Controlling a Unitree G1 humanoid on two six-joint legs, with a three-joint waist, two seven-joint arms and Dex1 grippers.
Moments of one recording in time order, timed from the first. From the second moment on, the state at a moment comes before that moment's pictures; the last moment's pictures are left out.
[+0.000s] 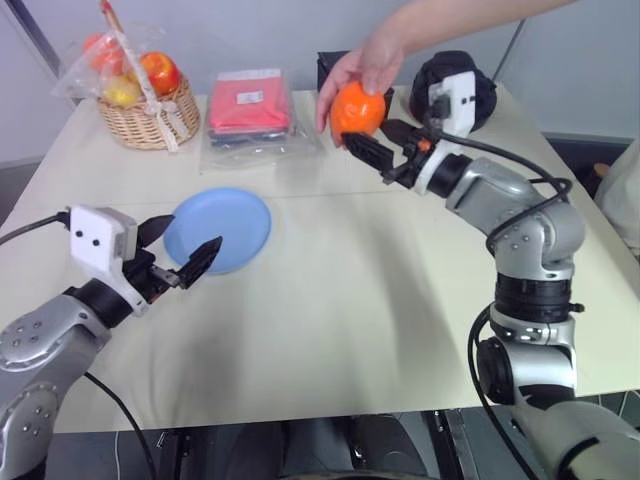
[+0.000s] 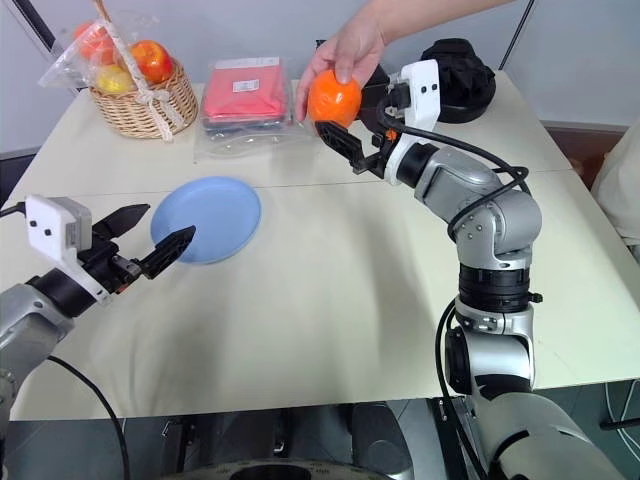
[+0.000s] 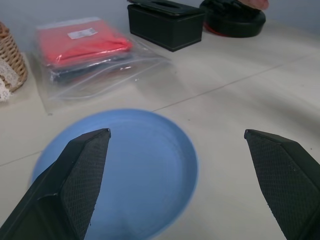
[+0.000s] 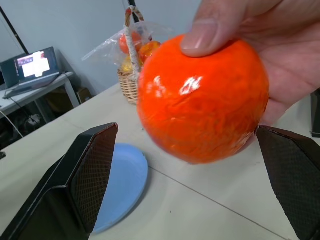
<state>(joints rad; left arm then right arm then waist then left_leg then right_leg) 0.08 0.70 0.47 -0.73 -0.85 0.73 -0.30 -0.85 -0.33 -0.14 -0.06 0.59 0.85 0.44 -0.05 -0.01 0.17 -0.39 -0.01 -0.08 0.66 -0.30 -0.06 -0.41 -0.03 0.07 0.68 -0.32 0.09</state>
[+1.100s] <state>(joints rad) 0.11 0.70 0.49 -0.75 -0.86 0.73 -0.30 -0.91 -0.30 -0.04 0.08 0.45 0.67 0.50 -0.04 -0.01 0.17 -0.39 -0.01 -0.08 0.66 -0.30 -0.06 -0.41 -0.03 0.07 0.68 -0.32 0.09</state>
